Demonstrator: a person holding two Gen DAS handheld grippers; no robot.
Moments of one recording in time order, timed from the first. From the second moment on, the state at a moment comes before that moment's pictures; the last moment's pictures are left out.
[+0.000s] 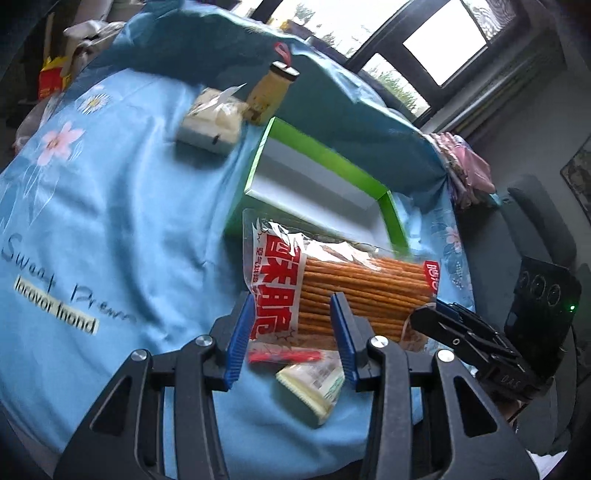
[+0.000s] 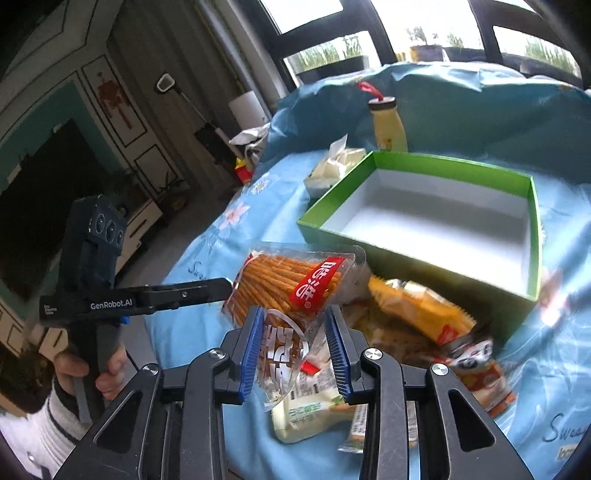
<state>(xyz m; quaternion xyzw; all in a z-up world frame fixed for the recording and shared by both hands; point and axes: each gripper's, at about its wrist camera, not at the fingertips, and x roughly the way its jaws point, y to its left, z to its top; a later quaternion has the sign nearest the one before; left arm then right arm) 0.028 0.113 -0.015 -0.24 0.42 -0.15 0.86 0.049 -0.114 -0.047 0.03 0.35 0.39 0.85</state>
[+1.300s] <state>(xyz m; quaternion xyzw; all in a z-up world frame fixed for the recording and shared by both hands) 0.207 0.013 -0.049 -0.13 0.50 -0.14 0.85 0.209 -0.185 -0.080 0.08 0.40 0.25 0.88</state>
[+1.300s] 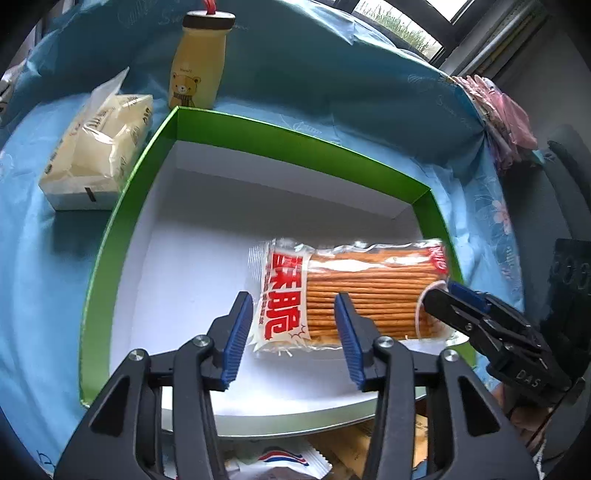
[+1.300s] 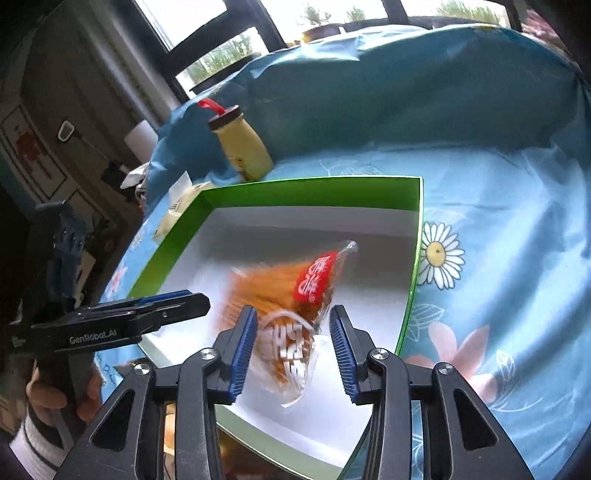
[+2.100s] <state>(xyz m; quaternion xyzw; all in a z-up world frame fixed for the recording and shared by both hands) 0.106 -0.001 0.024 0.00 0.37 -0.05 0.93 0.097 -0.206 -0.037 0.05 0.31 0.24 0.92</state>
